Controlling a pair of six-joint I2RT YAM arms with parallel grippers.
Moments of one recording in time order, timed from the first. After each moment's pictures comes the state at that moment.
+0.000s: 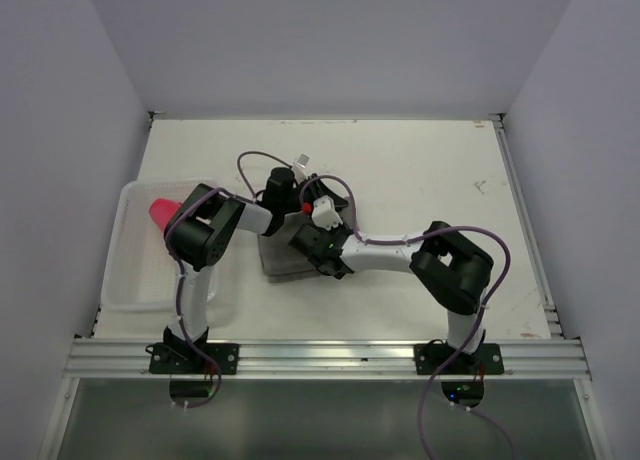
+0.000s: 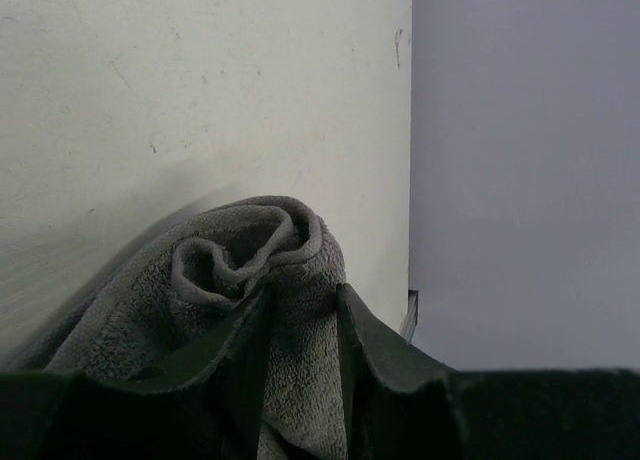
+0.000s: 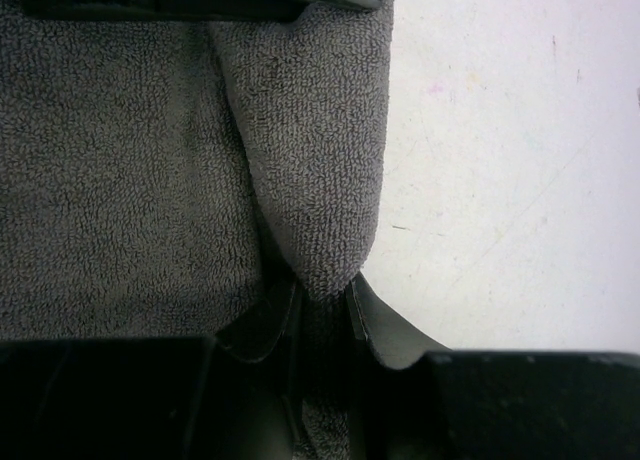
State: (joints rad) left arm -0.49 2.12 1.05 0.70 0.57 -1.13; right arm 1.03 1.89 1.15 -0.45 0.95 0.43
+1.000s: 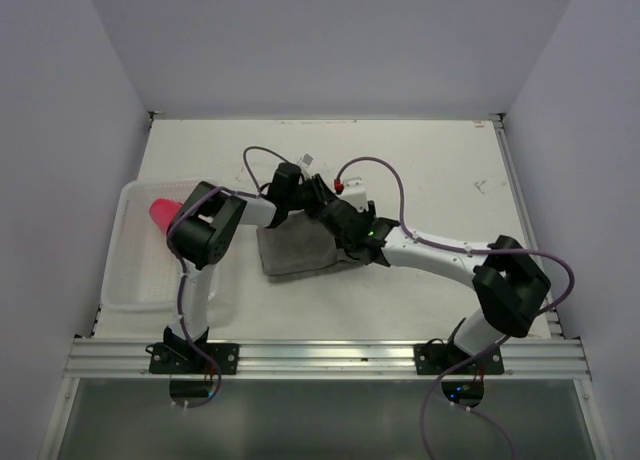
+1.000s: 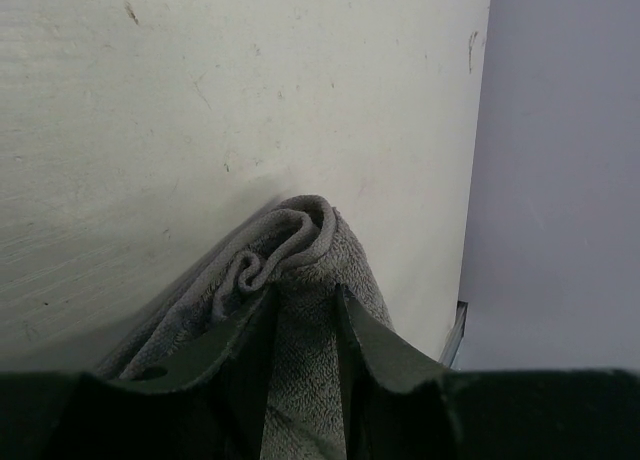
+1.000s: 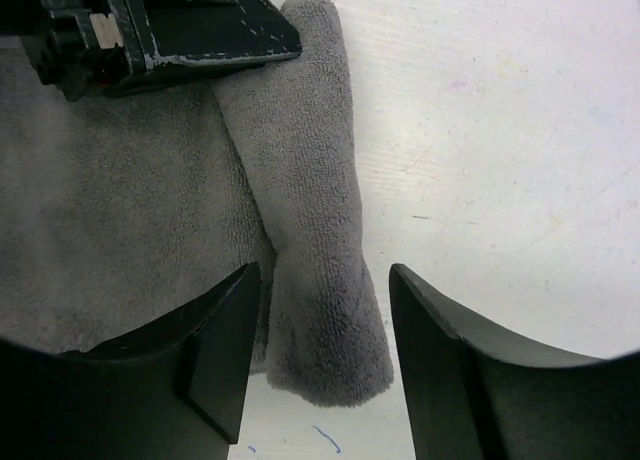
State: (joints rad) left arm -0.49 2.14 1.15 0.46 0.50 -1.01; right arm 0.92 1.62 1.05 -0.40 0.70 0.53
